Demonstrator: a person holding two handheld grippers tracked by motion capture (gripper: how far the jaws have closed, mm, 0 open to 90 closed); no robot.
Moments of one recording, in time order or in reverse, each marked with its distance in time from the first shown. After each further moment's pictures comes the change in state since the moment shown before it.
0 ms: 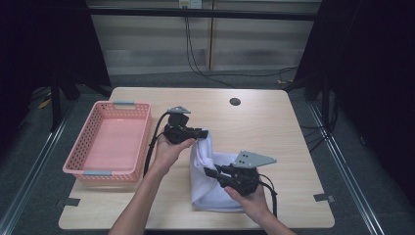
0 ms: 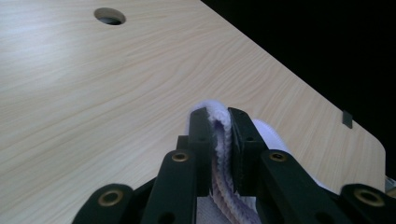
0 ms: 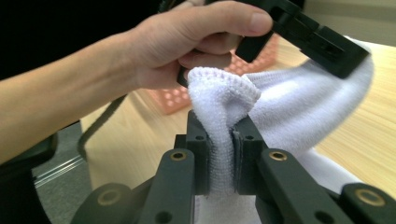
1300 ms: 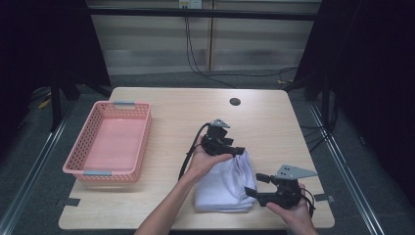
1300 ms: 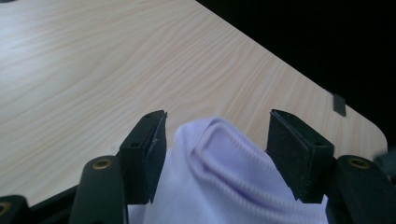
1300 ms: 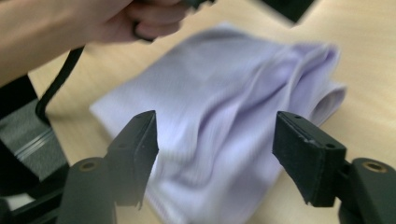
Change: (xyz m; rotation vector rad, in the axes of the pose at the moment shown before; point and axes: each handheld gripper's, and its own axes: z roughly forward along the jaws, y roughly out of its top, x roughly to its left) left arm -0.048 -0.013 0.072 0.056 -0.043 0.077; right arm -0.047 -0.053 -0.081 0.155 -0.158 0.109
